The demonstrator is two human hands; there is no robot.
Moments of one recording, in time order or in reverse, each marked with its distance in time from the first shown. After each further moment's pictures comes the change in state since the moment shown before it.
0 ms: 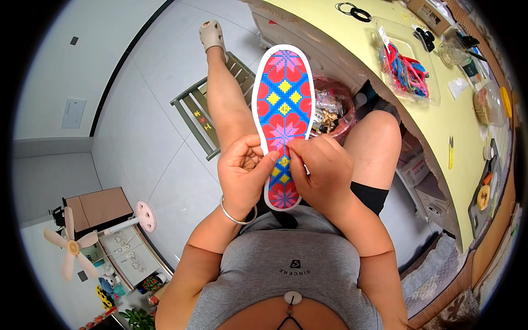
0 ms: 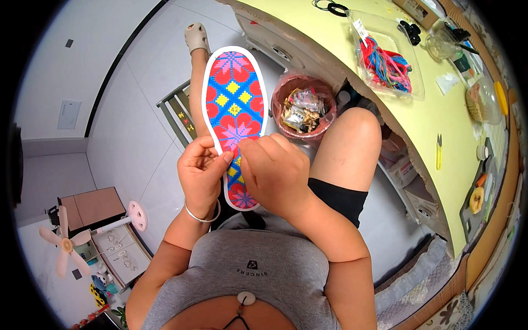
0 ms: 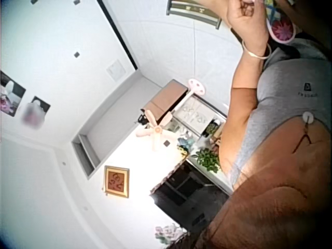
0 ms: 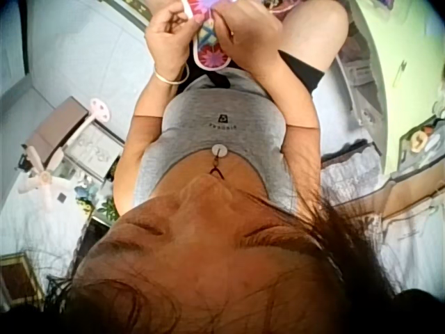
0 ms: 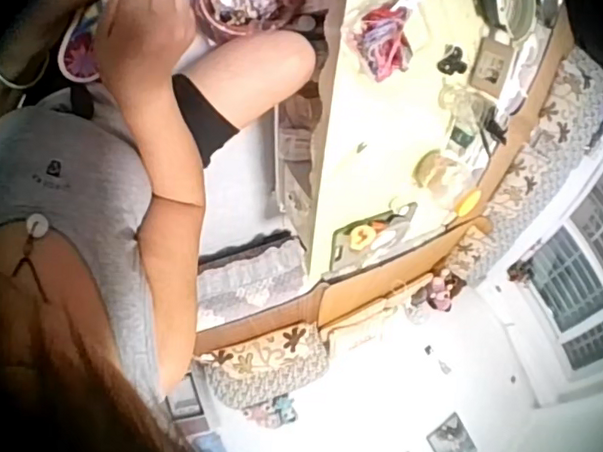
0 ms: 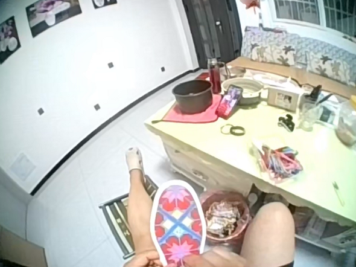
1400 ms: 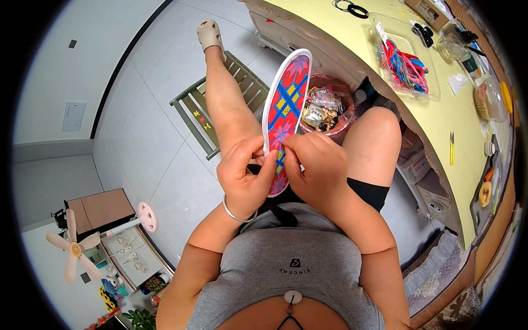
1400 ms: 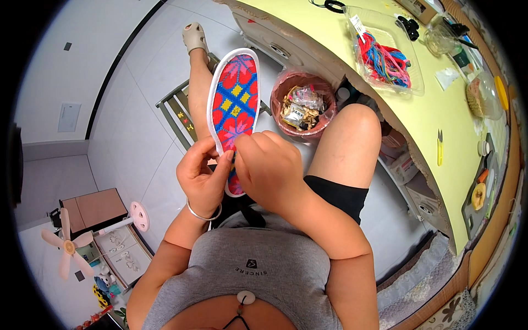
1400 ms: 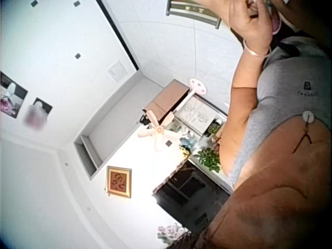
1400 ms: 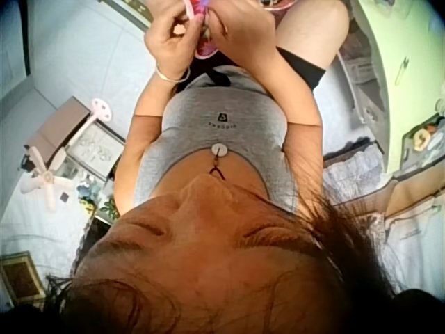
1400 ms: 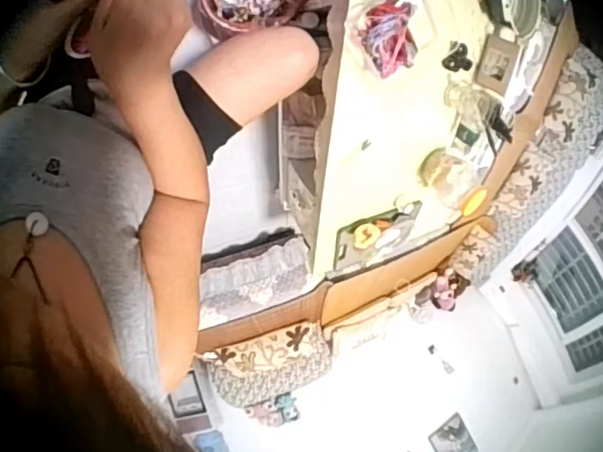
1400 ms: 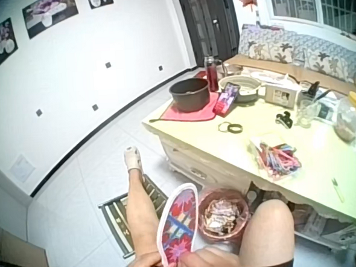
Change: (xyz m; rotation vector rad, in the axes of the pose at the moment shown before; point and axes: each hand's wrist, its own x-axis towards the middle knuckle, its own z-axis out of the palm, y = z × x) left_hand -0.002 -0.010 -0.005 0.604 0.065 0.389; right_hand 0.003 -0.002 0.003 0.052 -0.030 0.024
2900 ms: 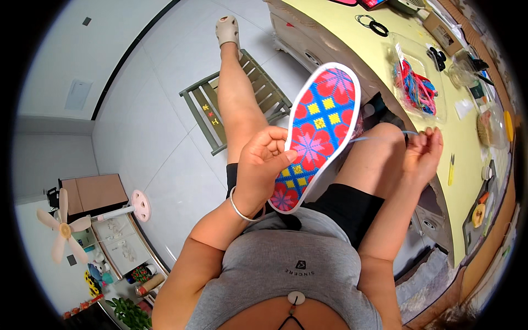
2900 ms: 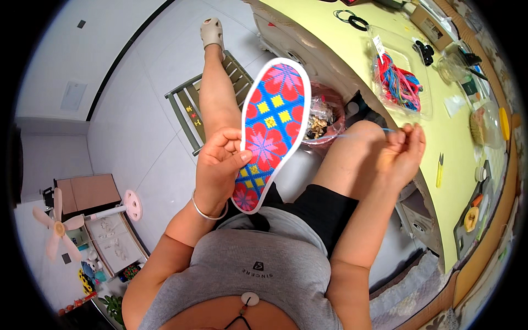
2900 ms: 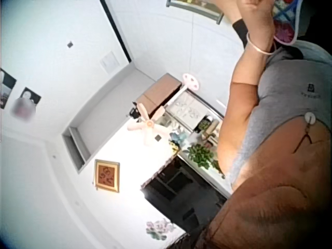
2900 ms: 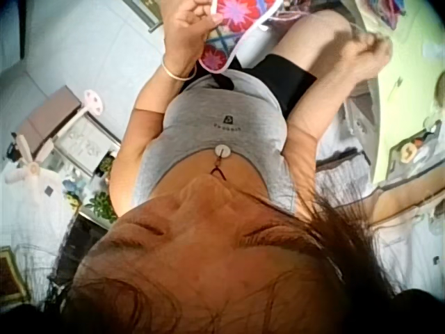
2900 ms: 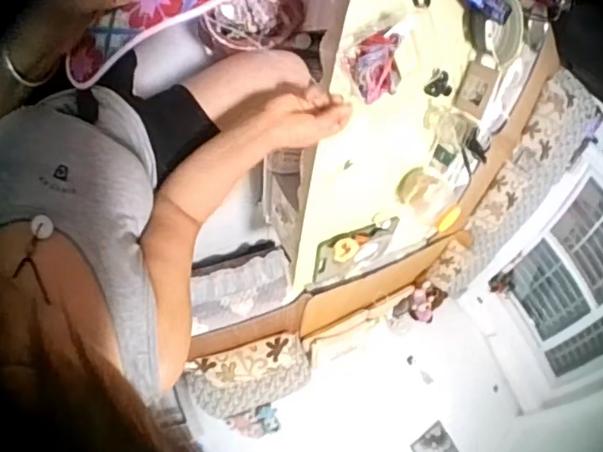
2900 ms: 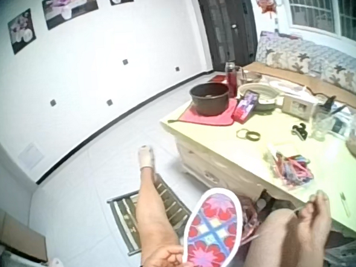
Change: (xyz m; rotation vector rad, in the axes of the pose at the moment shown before) left_hand 0.011 0.006 -0.003 -0.866 -0.158 -0.614; right_hand -0.007 0.130 -0.107 1.056 1.039 0.653
